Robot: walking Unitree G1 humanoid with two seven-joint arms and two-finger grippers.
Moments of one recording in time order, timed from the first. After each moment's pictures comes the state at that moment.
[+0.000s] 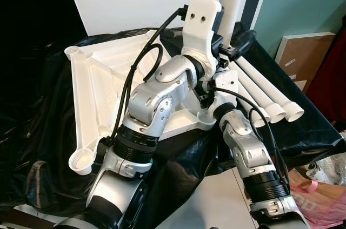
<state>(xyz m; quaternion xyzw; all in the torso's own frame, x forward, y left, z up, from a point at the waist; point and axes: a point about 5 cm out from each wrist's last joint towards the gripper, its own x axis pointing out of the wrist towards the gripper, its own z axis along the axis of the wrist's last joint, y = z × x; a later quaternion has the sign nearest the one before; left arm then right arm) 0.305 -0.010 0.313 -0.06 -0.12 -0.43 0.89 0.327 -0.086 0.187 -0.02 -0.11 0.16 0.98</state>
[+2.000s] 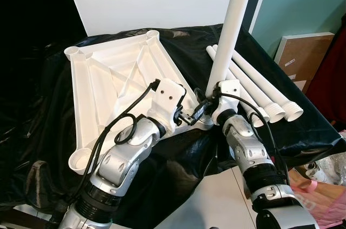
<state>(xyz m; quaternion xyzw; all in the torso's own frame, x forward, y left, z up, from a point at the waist) 0.276 0.050 0.203 0.06 -0.06 -0.37 0.93 0.350 -0.111 0.148 0.02 -0.06 0.17 0.98</state>
